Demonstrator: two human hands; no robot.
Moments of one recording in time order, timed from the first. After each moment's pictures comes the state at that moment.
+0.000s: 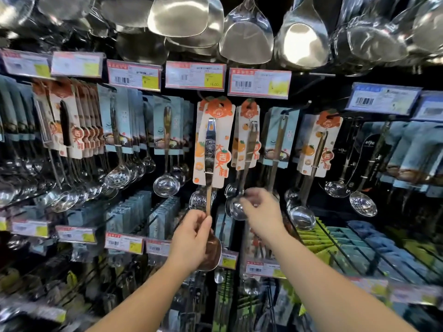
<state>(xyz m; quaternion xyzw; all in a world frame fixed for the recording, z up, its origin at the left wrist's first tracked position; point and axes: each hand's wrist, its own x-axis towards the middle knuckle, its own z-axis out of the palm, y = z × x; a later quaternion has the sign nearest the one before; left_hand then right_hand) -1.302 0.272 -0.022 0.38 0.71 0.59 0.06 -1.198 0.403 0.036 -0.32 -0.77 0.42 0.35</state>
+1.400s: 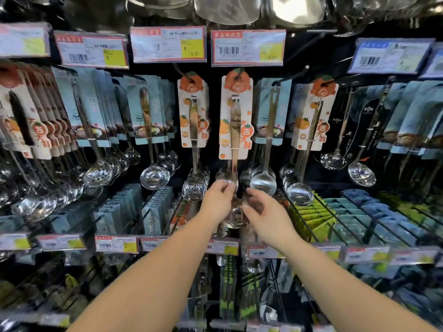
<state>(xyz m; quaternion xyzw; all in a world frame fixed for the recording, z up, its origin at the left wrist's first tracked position) -1.322 0.373 -0.004 0.41 0.73 0.53 0.15 -1.178 0.403 -0.001 -0.33 -0.82 0.35 0.31</state>
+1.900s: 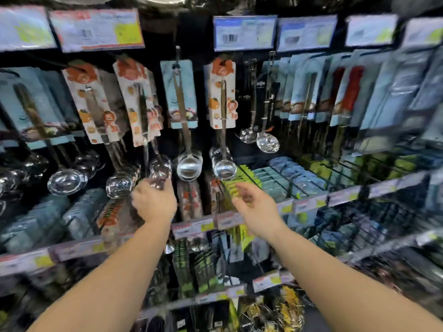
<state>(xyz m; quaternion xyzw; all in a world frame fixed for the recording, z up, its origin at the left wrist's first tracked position) -1.256 0.400 -0.029 0.24 0.83 0.50 -0.04 -1.028 0.424 -0.015 -0.41 -0.75 0.38 0.35</state>
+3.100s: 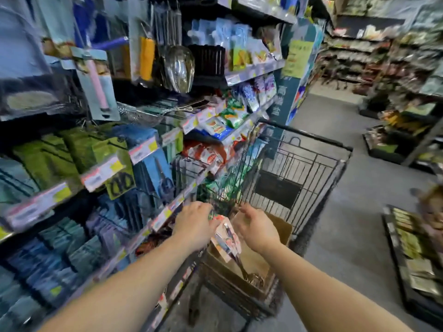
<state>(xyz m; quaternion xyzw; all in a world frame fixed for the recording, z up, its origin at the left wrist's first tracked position) -0.455 0.680 -0.140 0.86 0.48 0.08 0.17 -0.304 0.598 -0.139 -0.82 -0.49 0.17 0.23</state>
